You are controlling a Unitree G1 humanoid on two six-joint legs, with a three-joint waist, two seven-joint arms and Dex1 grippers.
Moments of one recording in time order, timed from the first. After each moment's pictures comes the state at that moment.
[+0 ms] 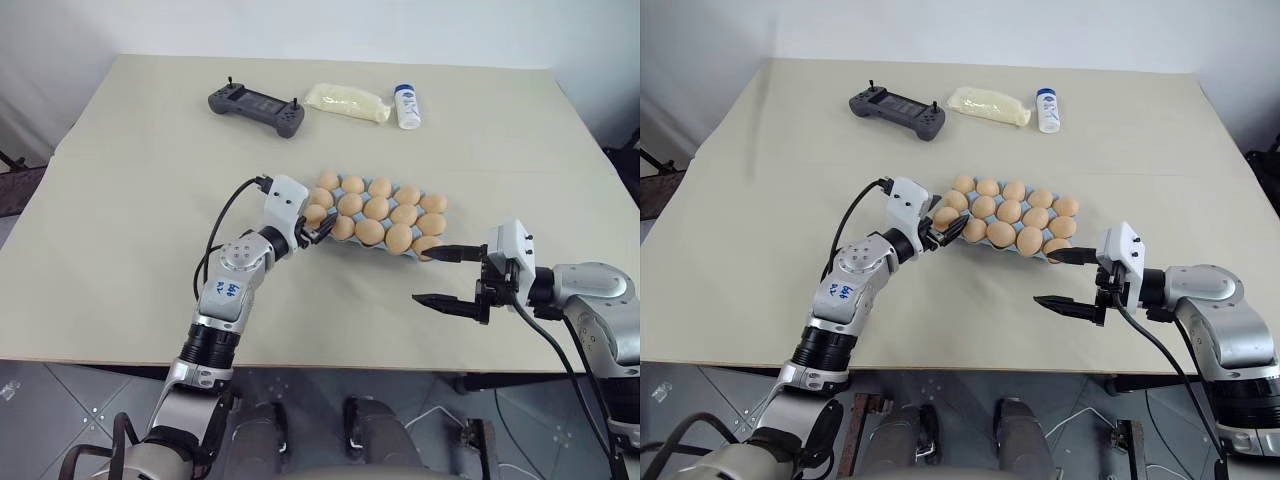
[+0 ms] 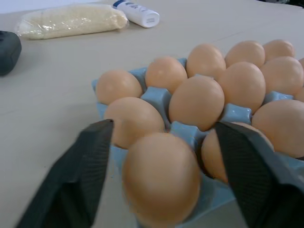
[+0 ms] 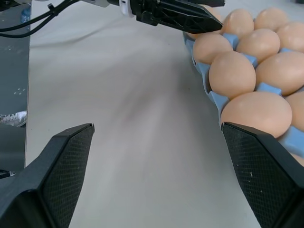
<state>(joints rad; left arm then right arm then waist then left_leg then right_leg) -0.60 0.14 -0.09 0.12 -0.08 0.41 -0.31 -0.26 -0.81 -0.09 -0.11 0.51 0.35 1.20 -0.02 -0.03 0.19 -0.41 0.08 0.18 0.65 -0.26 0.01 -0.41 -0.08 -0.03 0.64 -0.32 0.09</state>
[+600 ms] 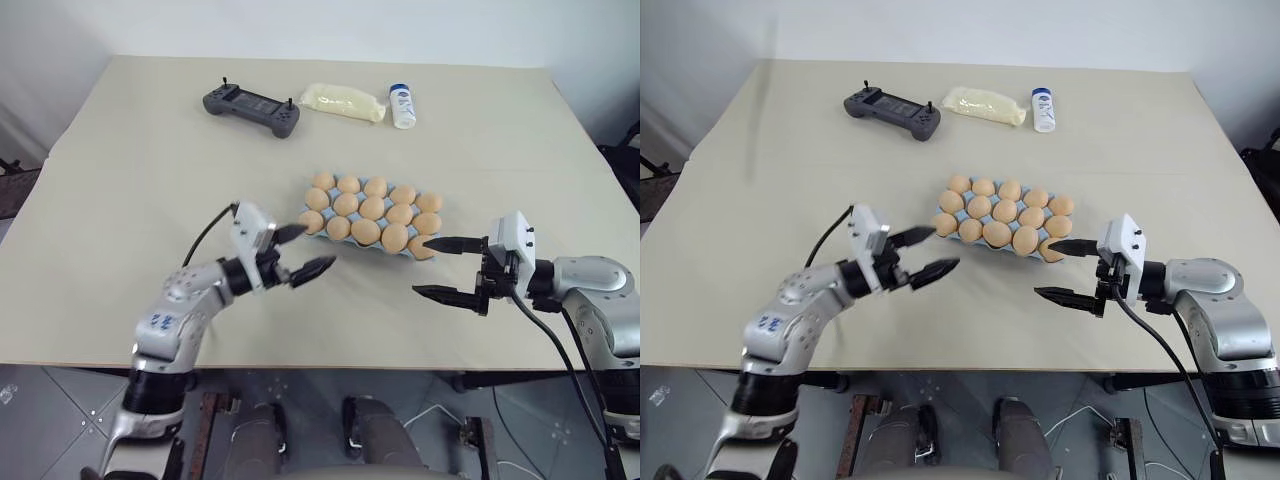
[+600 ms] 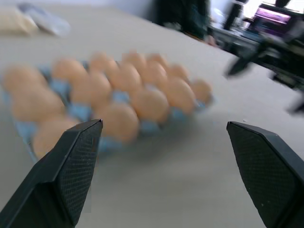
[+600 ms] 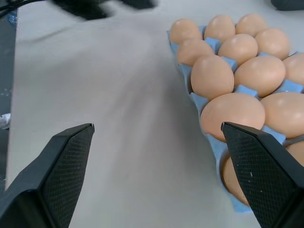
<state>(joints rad) -0.31 0.40 0.00 -0.23 -0.46 0.58 -0.76 -0.31 -0.79 -0.08 -0.06 0.49 0.32 1.20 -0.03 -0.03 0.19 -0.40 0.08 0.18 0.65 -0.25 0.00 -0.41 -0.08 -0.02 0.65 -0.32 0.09</state>
